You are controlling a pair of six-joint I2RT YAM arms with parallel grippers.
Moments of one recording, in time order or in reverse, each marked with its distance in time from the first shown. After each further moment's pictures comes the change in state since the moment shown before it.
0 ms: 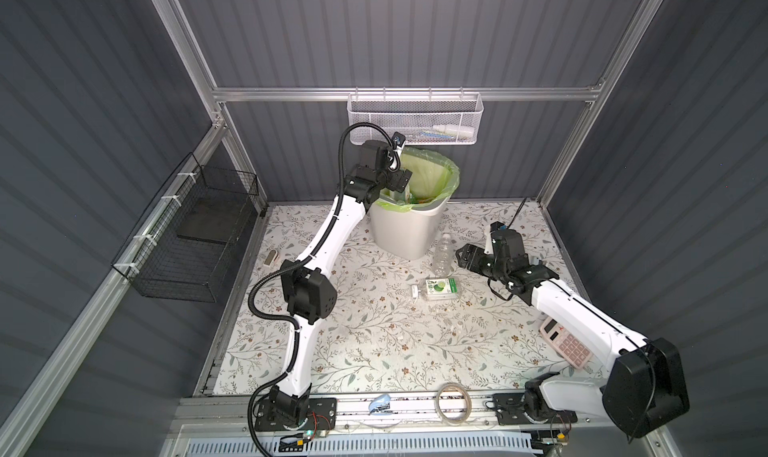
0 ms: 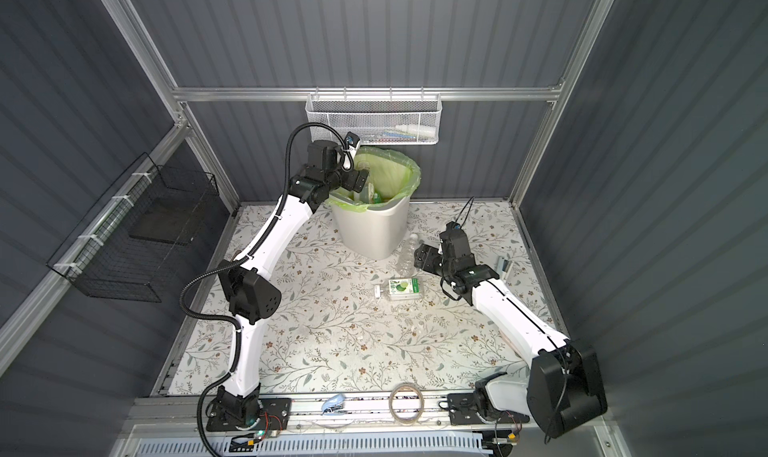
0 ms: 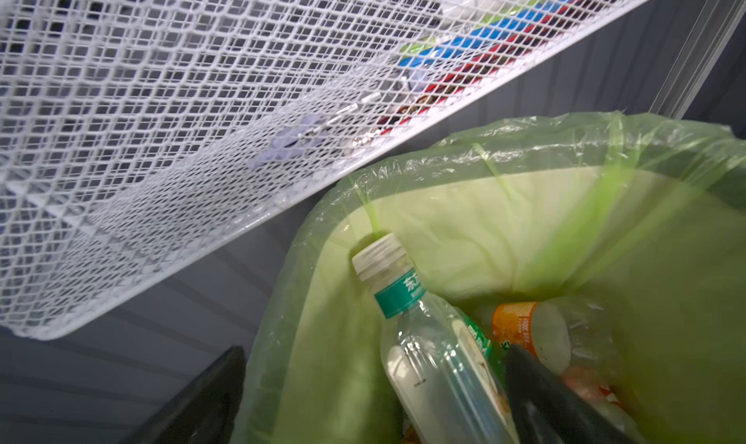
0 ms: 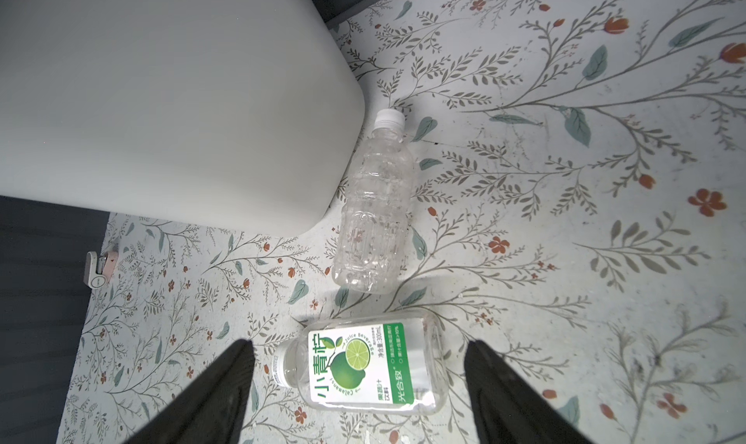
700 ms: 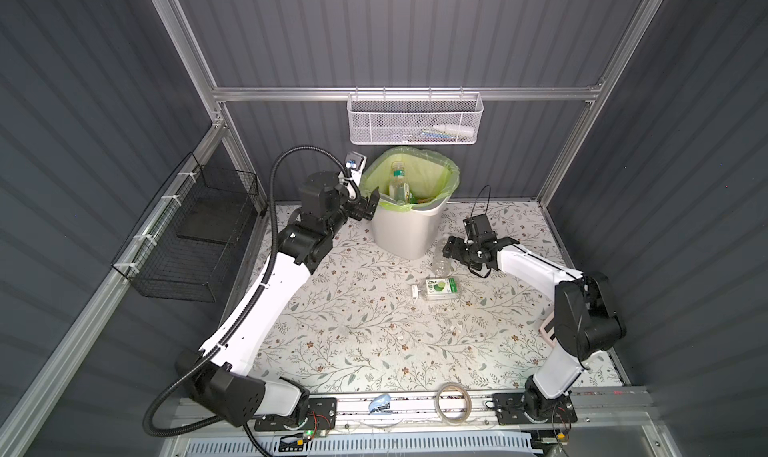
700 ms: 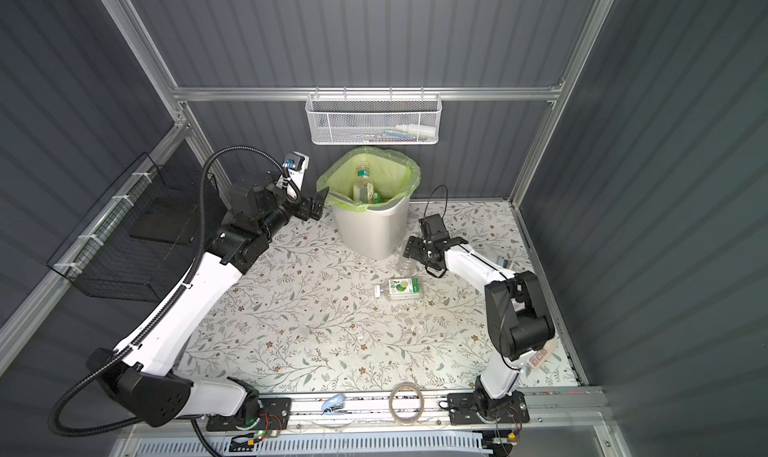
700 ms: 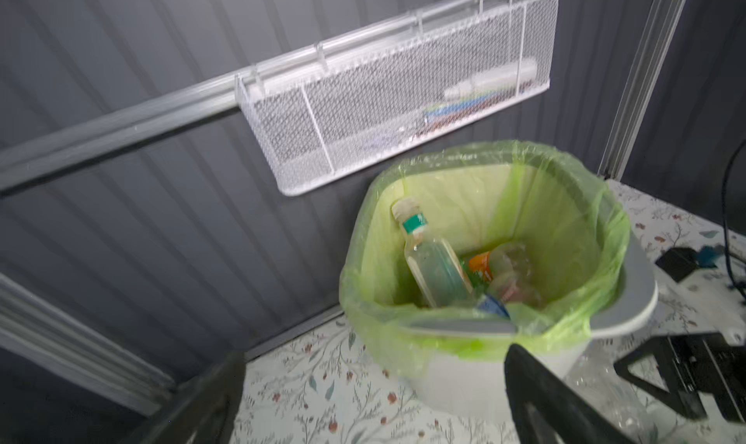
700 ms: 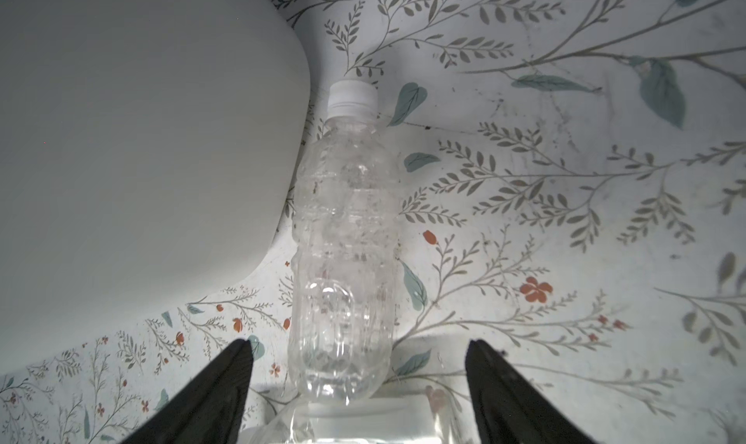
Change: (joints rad) left arm 0.001 -0.879 -0.985 0.238 -0.055 -0.053; right arm 0.006 0.466 0.307 -0.086 0.021 0.051
